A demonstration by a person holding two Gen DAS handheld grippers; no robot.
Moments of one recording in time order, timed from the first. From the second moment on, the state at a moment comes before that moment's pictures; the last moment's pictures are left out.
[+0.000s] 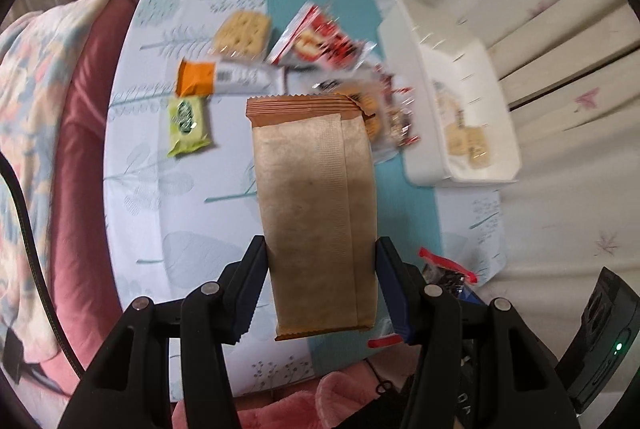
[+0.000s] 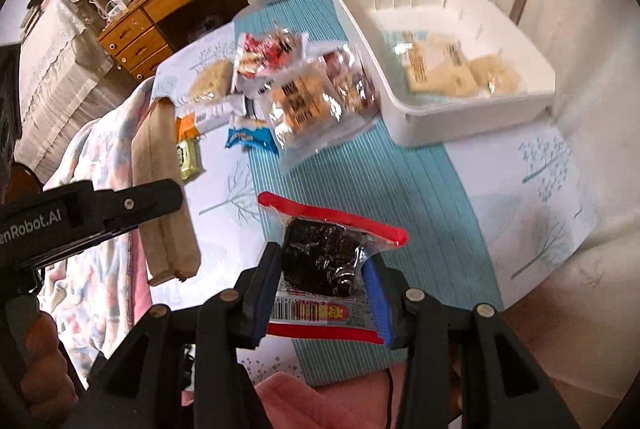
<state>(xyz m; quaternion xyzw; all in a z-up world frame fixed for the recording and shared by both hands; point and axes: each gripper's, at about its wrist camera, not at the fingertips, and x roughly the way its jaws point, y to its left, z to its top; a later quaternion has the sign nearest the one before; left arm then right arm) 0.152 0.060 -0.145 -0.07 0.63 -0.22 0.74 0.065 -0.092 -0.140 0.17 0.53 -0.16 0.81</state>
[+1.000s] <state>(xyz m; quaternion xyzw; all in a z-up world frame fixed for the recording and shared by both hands) 0.141 -0.085 -0.069 -0.10 0.49 -0.29 0.81 0.075 -0.205 -0.076 0.06 0.46 -0.12 0.88</state>
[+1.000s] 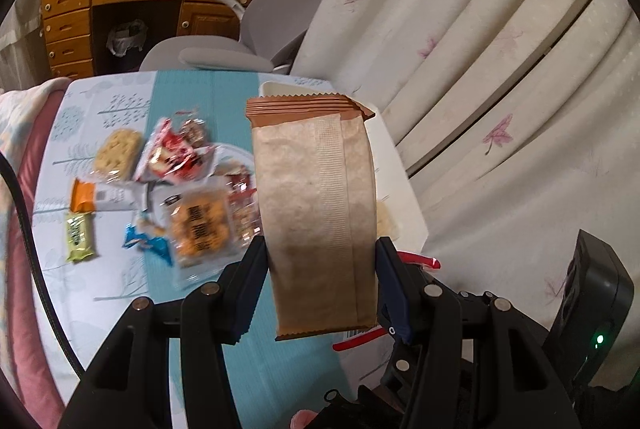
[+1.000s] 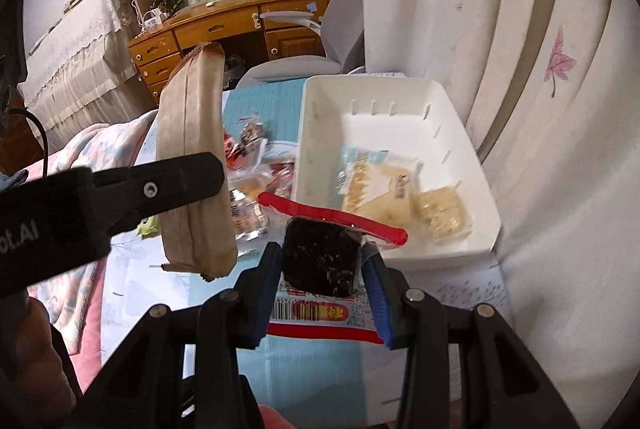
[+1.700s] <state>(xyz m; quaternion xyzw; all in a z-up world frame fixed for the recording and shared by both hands) 0.162 -0.199 -0.079 -0.07 0.45 -0.24 0.85 0.091 -0.326 -0.077 0.05 0.43 -0.11 0.89</state>
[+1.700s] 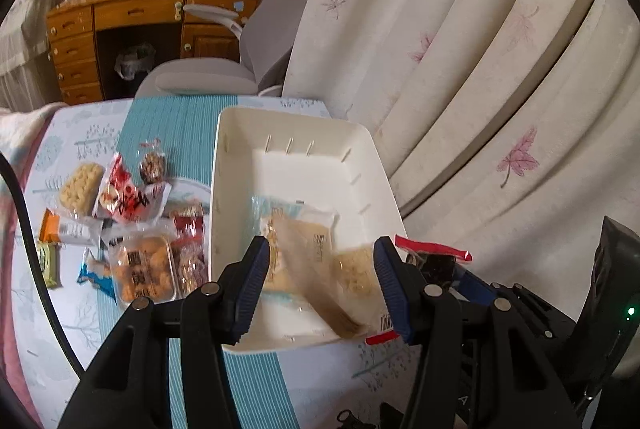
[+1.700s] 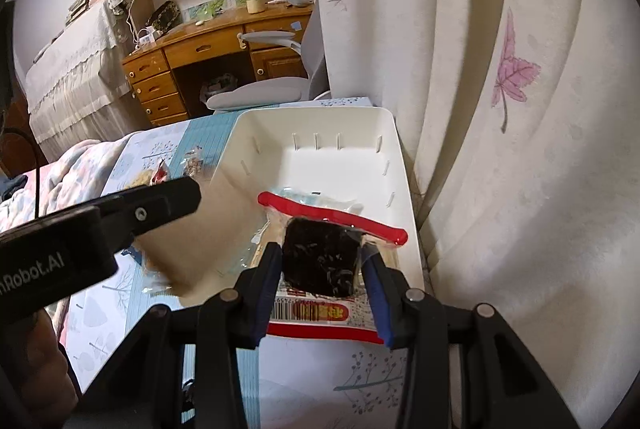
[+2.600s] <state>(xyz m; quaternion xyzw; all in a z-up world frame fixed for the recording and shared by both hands) 0.158 -0.117 -0.114 -0.09 0.53 -0.13 0.84 0.100 -0.301 -0.112 0.11 0.48 -0.09 0.86</state>
